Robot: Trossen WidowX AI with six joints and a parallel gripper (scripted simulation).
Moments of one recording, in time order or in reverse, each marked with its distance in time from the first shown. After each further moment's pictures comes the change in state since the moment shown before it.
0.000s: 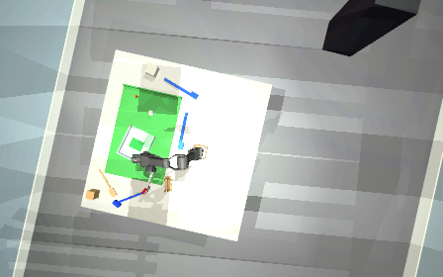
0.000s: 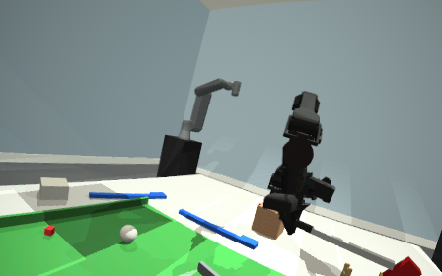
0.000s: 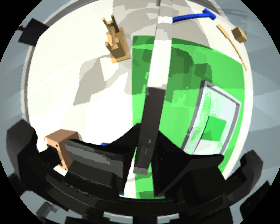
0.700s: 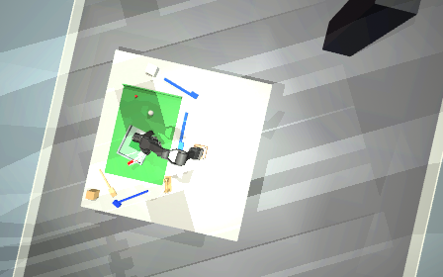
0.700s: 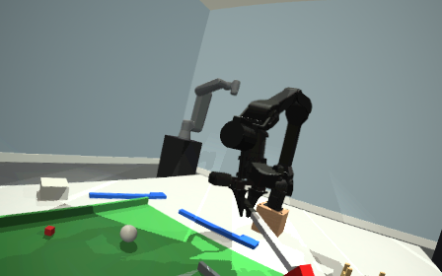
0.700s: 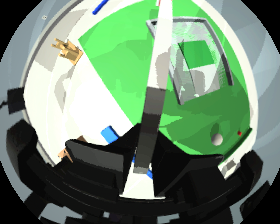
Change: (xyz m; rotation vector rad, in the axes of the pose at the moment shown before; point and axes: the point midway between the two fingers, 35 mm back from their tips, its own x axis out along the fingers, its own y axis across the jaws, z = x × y) arm -0.031 -0.042 -0.103 0.584 0.050 -0.090
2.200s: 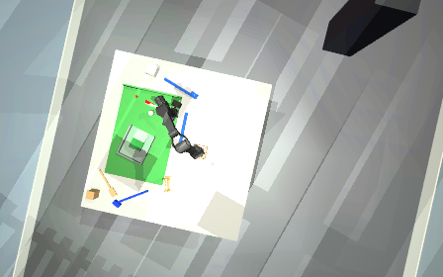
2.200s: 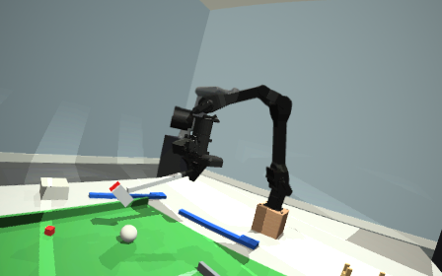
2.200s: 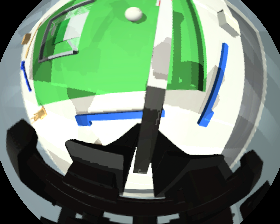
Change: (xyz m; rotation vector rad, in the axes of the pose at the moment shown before) arm -0.051 -0.098 -0.217 1.041 0.124 -0.130
